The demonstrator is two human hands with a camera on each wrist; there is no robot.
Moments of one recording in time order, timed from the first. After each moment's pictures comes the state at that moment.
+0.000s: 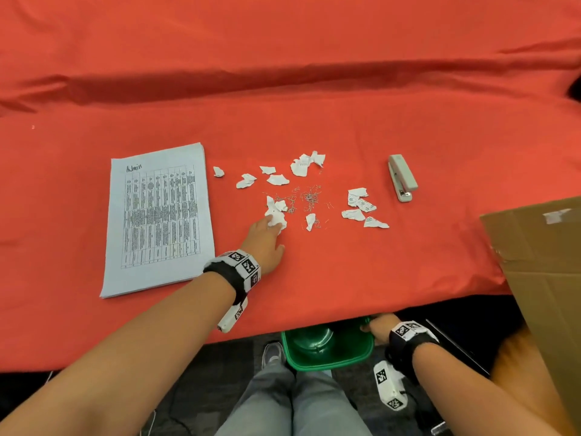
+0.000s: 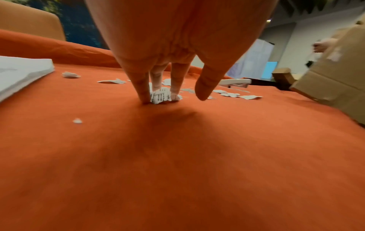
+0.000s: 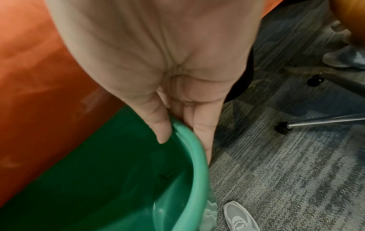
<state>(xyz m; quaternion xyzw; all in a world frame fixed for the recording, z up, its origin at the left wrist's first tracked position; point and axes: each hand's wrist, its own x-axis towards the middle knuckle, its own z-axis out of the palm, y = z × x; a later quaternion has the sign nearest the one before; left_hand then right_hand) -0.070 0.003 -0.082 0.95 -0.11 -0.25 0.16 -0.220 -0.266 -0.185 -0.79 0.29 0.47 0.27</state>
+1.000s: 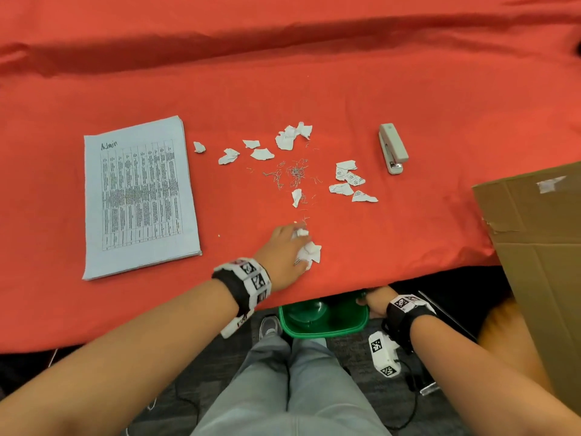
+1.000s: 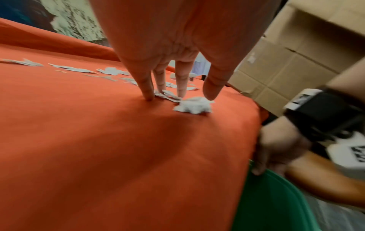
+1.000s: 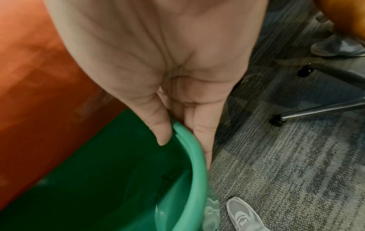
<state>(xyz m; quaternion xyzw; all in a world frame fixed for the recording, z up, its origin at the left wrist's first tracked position) -0.131 -0.044 -0.073 0.91 -0.24 -0.29 0.19 -0.223 -0.284 -0.185 -0.76 0.34 0.45 0.33</state>
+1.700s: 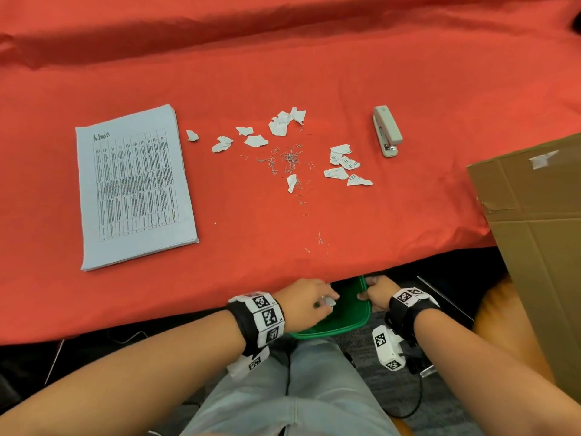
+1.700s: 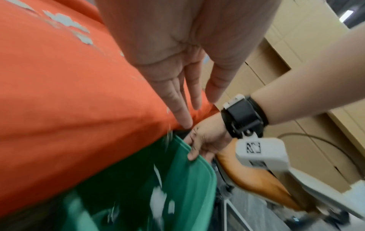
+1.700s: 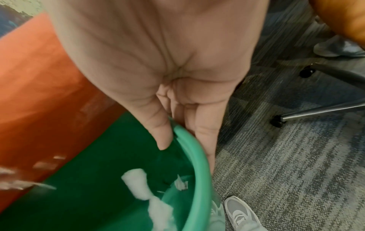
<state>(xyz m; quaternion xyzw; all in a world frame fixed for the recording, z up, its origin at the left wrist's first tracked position) -0.215 -0.063 -0.069 0.80 -0.27 -0.44 0.30 -0.247 -0.291 -0.195 -0.68 0.40 0.42 0.45</state>
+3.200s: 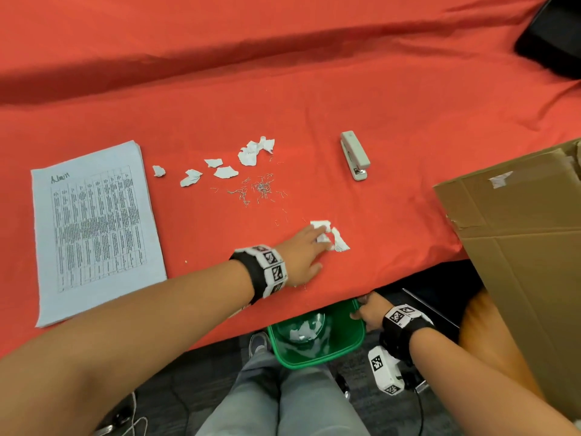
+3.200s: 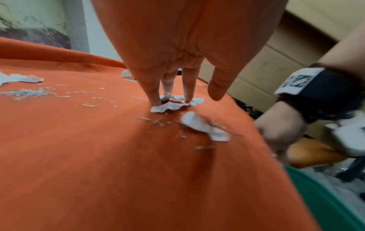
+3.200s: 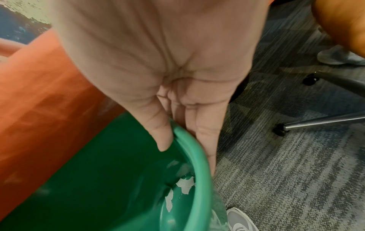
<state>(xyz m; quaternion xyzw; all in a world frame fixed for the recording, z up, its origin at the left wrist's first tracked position) -0.094 -0.127 -0.083 0.84 -0.43 -0.32 0.11 -0.257 -0.349 -0.280 -0.72 0.36 0.41 0.42</state>
